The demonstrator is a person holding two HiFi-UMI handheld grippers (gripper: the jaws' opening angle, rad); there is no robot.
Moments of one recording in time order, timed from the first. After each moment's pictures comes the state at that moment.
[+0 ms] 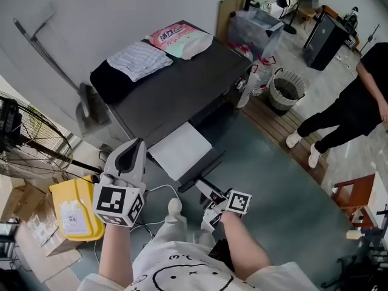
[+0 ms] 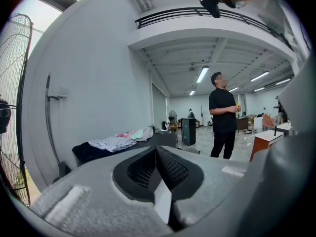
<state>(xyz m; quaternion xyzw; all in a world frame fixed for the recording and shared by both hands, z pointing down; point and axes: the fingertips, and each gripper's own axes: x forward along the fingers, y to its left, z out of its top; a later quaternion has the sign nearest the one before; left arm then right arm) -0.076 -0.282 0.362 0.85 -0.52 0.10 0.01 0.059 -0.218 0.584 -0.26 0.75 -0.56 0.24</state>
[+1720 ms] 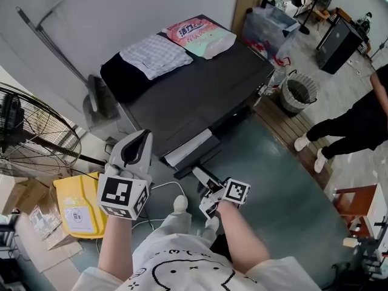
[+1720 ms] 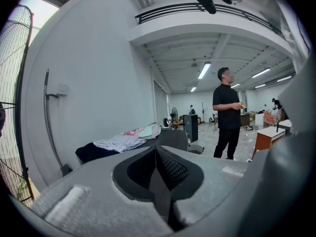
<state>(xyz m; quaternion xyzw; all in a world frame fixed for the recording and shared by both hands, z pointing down) -0.115 -0.338 0.370 0.84 -0.52 0.12 0.01 -0.003 -0.294 0.580 -0.25 0.76 -0.56 0.22</state>
